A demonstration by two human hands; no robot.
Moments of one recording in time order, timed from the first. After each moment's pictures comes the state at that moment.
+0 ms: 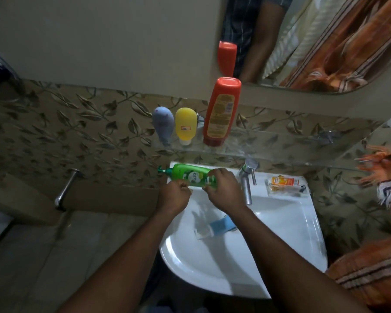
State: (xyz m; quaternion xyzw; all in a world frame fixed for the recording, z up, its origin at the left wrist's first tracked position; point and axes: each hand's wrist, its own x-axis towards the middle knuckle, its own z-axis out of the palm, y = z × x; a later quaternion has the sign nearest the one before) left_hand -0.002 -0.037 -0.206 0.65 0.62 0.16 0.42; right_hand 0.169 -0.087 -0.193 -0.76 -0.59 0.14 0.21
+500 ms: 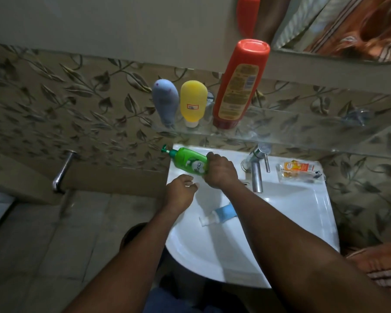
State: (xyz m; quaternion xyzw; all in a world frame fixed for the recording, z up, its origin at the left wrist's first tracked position) left_hand -0.003 -0.046 -0.249 0.54 0.63 0.16 0.53; right_hand 0.159 -0.022 -0.241 -0.78 -0.60 0.18 0.00
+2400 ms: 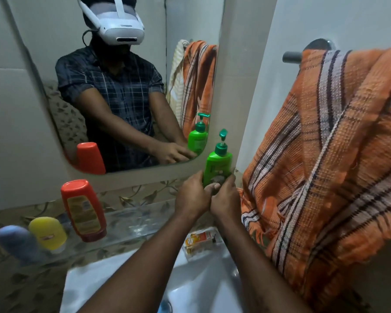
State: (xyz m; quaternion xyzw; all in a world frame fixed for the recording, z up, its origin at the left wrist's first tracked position) left_hand 0.326 -0.080 -0.011 0.83 0.31 0.33 0.33; right_hand 0.388 -0.151 -0.022 -0.86 -0.26 -0.03 0.43
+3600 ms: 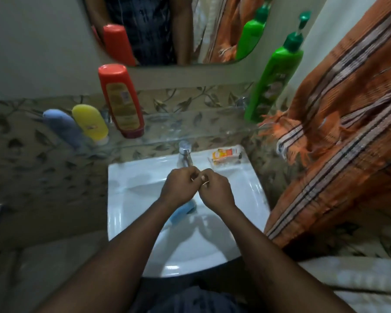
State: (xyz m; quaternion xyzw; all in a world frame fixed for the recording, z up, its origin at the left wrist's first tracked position) left_hand 0.143 -0.106 -0.173 0.84 0.37 0.14 0.38; right_hand 0.247 -0.206 -0.174 -0.84 -0.39 0.20 0.33
